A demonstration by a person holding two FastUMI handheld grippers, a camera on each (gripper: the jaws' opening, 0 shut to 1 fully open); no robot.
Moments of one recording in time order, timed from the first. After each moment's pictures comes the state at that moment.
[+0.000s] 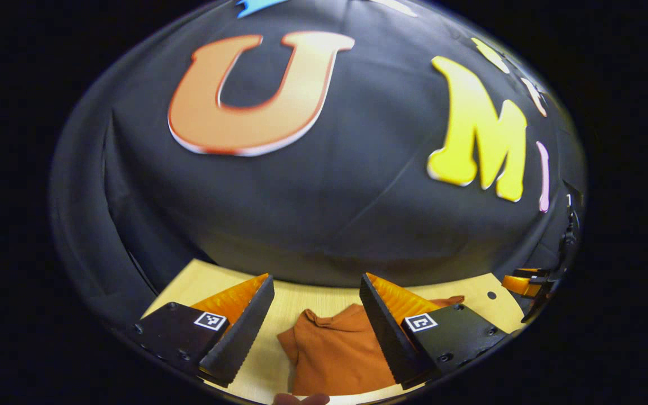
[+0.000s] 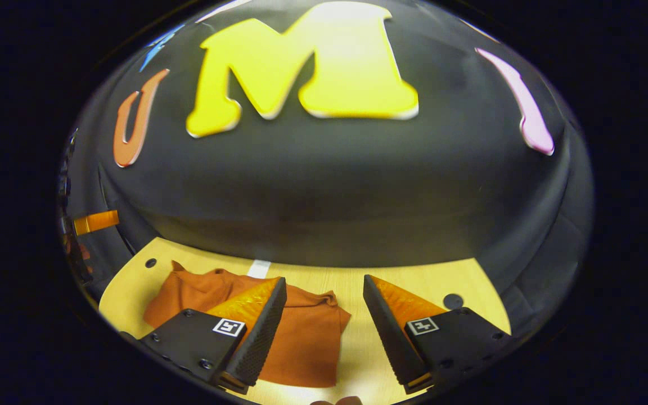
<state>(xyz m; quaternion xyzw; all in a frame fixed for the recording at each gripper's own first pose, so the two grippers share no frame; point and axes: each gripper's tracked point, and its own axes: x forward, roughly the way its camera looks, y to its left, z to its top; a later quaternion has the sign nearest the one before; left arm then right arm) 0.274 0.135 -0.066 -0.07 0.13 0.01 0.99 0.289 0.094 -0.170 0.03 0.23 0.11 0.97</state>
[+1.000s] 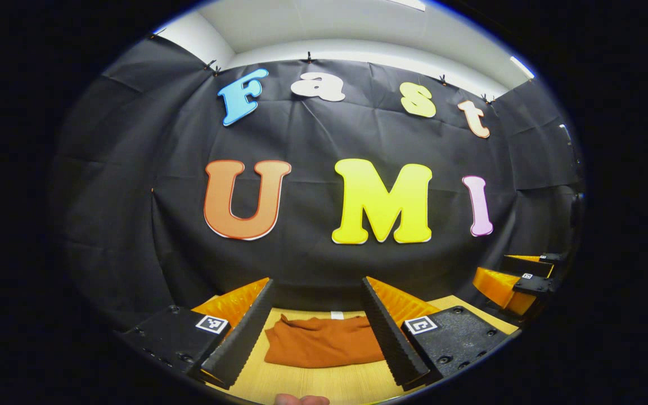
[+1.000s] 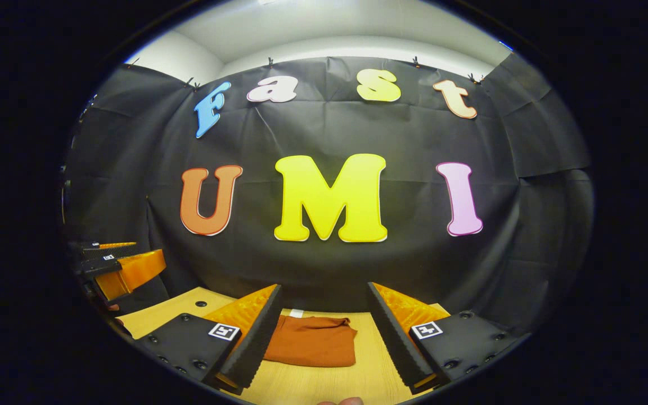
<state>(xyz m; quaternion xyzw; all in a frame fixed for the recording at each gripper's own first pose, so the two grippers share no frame) 0.050 0.028 0.037 -0.02 0.01 0.01 1.00 0.059 0.096 -0.016 0.04 0.05 0.09 0.99</state>
